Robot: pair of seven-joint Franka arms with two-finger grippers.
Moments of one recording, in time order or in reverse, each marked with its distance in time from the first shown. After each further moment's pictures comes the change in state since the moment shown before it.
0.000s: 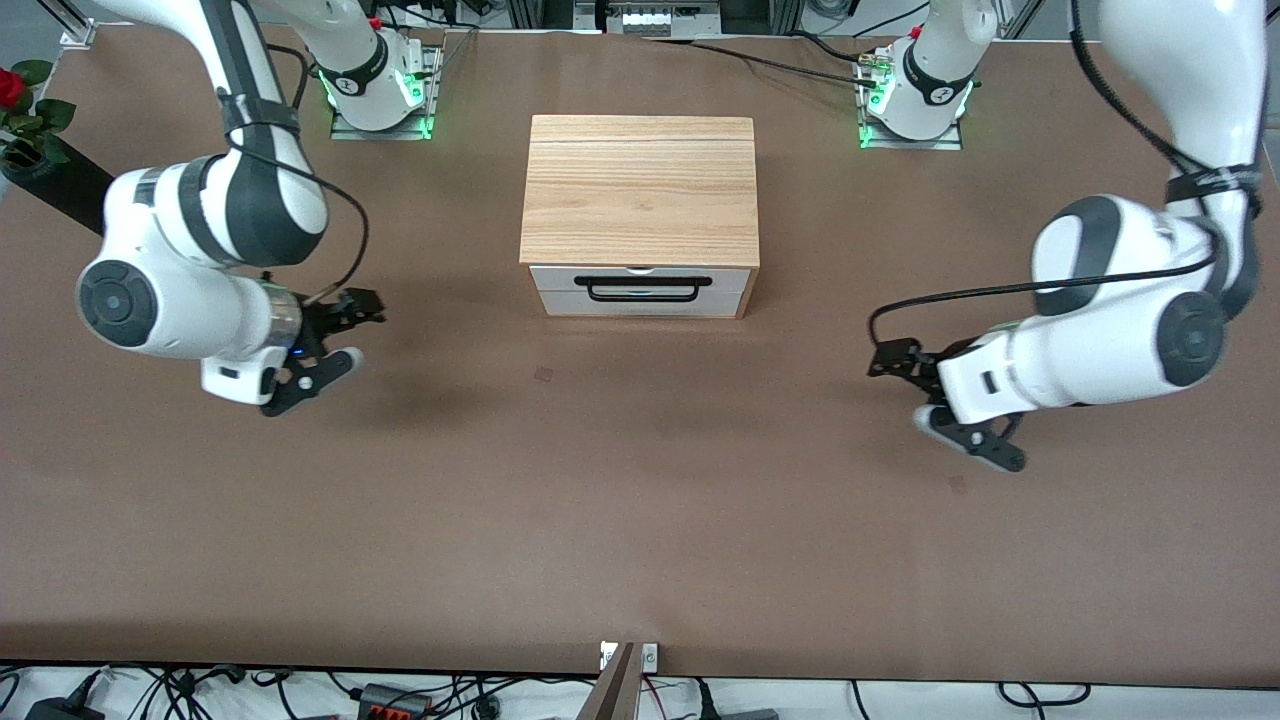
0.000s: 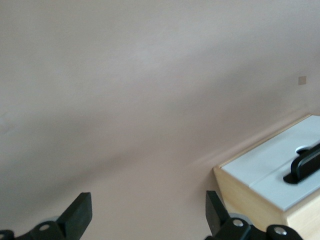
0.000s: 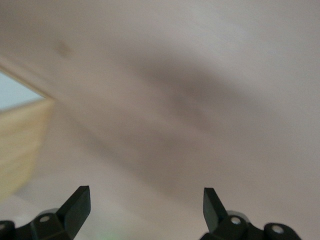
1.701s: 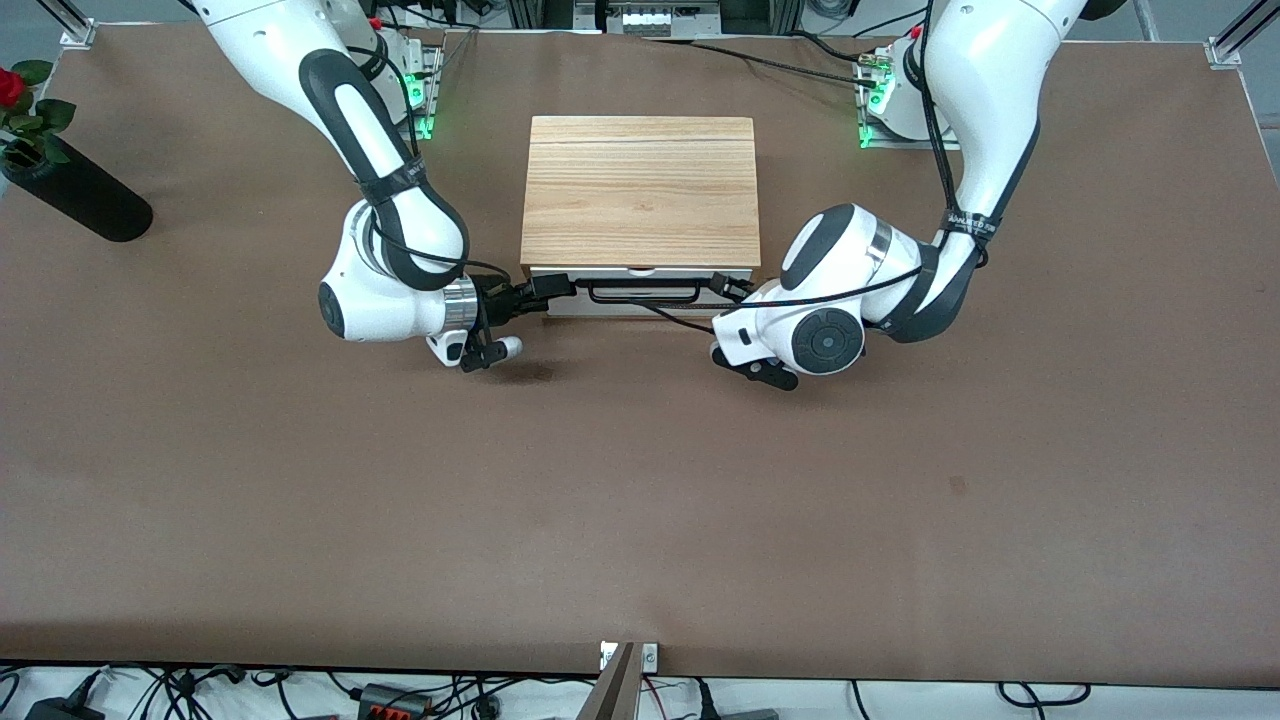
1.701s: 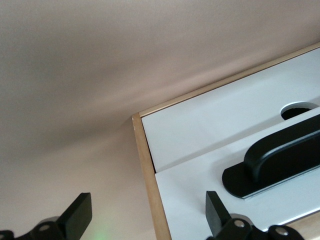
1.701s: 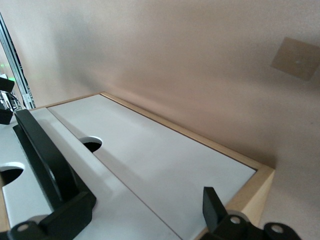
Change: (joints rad) left arm -0.354 0.158 -0.014 -0.078 -0.003 -0.077 -0.378; right arm 0.023 0.113 0.319 -0.321 0.907 0.376 0.004
